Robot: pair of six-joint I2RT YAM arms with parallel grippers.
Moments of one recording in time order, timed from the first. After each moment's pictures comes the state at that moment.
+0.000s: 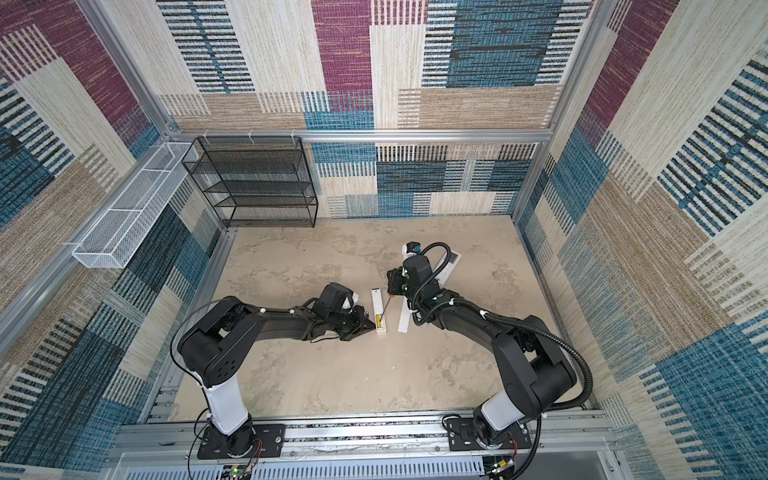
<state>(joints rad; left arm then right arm) -0.65 1.86 0.85 0.18 0.48 -1.05 0.53 1.53 0.88 0.14 0.01 0.55</state>
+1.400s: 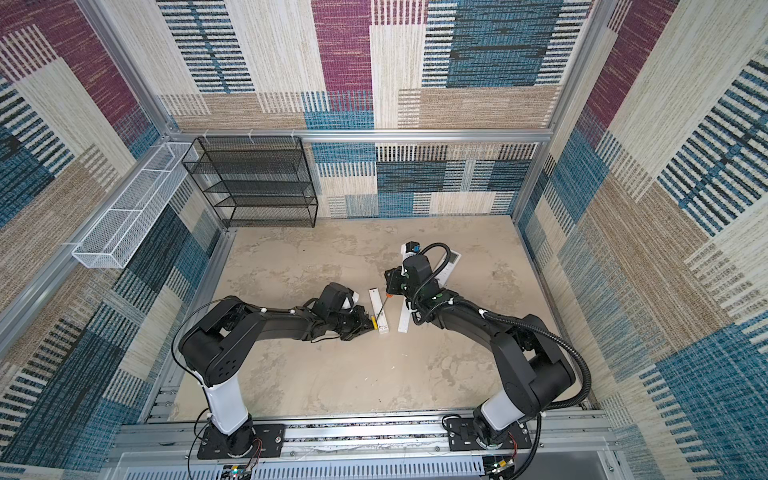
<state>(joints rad) -0.64 1.86 0.85 0.19 0.49 -1.05 0.53 1.54 0.87 0.16 -0.03 0.58</state>
